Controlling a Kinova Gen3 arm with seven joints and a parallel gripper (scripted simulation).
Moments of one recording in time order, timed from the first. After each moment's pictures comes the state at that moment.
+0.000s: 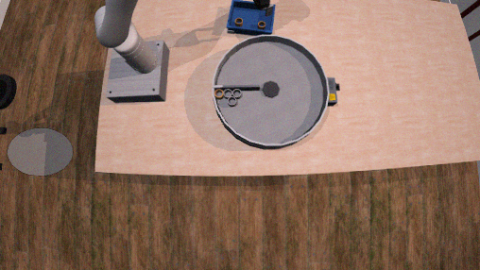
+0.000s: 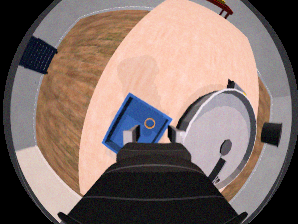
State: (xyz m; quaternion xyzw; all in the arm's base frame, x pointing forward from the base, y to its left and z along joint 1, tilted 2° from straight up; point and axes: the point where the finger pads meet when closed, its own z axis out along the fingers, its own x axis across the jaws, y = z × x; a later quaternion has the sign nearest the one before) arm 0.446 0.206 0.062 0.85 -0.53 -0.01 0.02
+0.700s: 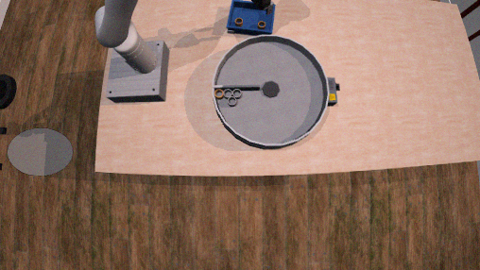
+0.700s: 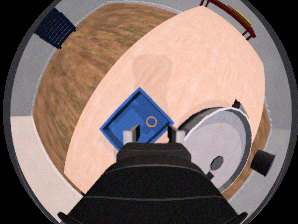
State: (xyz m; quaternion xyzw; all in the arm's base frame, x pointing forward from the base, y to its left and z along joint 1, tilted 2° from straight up) arm 0.442 0.209 0.065 0.91 -0.42 -0.01 0.02
